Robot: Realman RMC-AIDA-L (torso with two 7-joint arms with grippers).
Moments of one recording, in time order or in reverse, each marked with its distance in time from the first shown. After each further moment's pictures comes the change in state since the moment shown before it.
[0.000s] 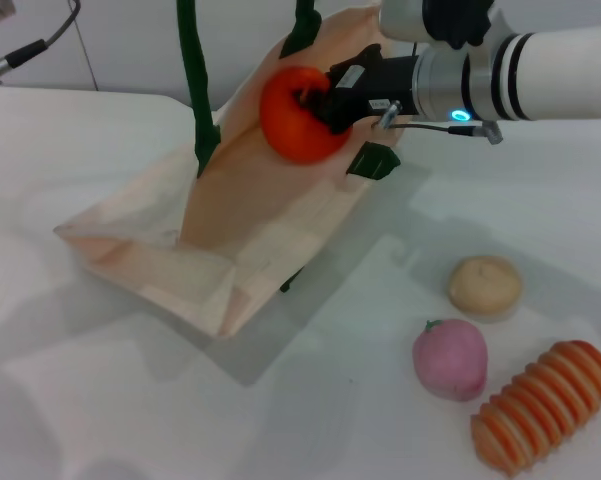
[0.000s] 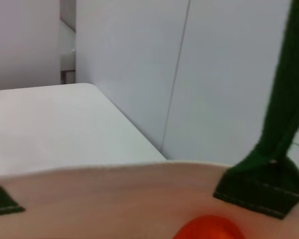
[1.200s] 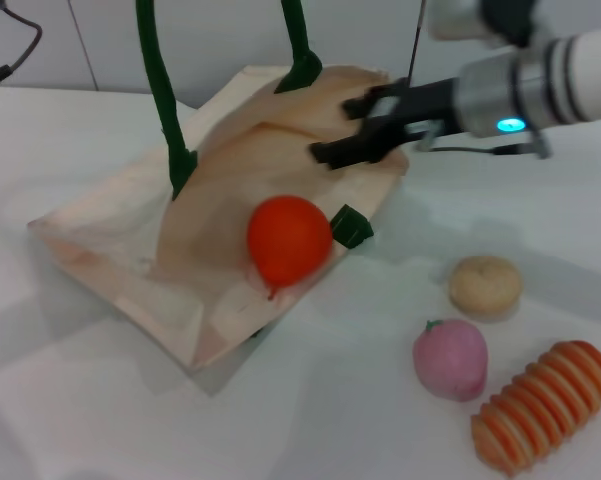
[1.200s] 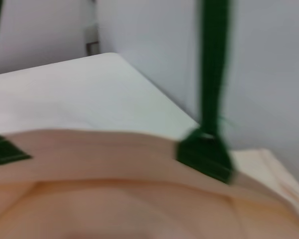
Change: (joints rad) left arm 0.071 0.009 -0.007 0.004 -0.016 -0.037 0.000; right arm -0.095 -0.015 -0.104 -0.208 -0.162 0.249 0.322
